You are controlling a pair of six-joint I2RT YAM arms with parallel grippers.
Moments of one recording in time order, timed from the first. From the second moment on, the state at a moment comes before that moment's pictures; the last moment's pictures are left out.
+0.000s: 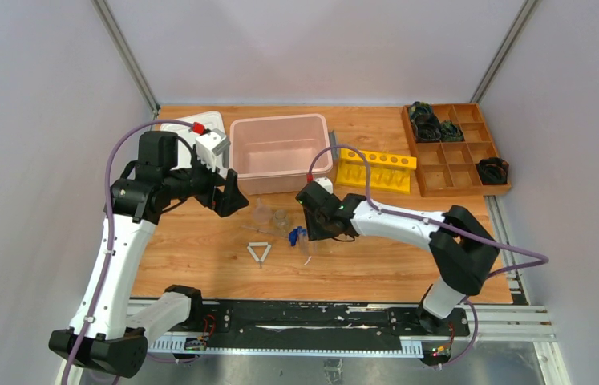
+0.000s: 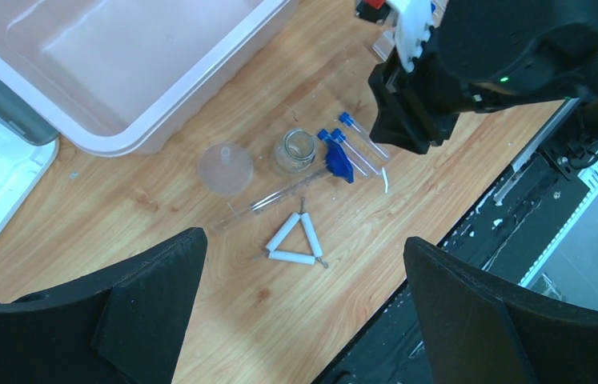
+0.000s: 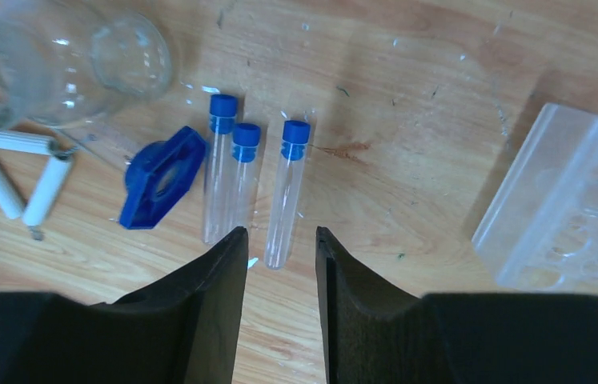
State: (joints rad) left arm -0.16 1.01 1.27 -0.97 0.61 0.21; right arm 0.93 1.60 1.06 -0.49 0.20 0.64
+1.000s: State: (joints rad) left arm -0.16 1.01 1.31 -0.98 0.58 0.14; right arm 0.90 1.65 1.12 -0.50 0.19 0.66
